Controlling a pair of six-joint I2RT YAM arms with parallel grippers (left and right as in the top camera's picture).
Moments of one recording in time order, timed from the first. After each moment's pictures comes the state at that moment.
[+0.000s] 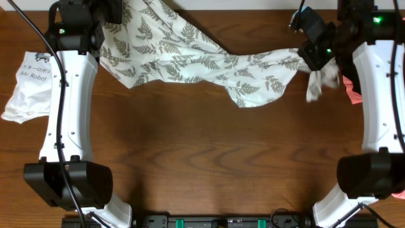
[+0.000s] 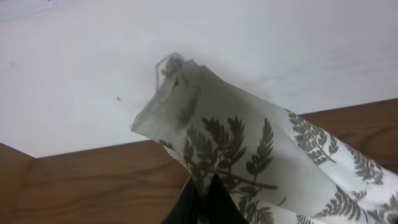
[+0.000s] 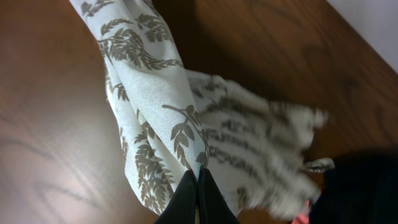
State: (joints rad) left arm 0.03 1.78 1.87 -0.56 0.02 0.20; right arm 0.00 1.85 2.01 -1.32 -0.28 -0.70
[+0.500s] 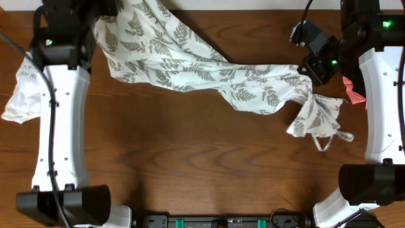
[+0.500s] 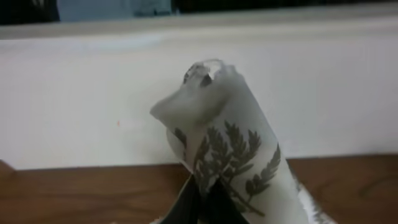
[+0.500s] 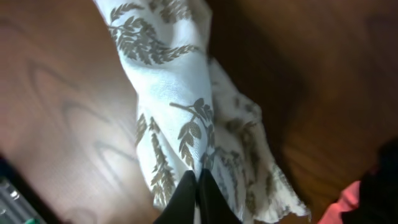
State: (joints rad) left arm 0.03 1.66 1.87 -0.51 0.08 0.03; right arm 0.01 1.81 2.01 -1.53 -0.34 -0.73
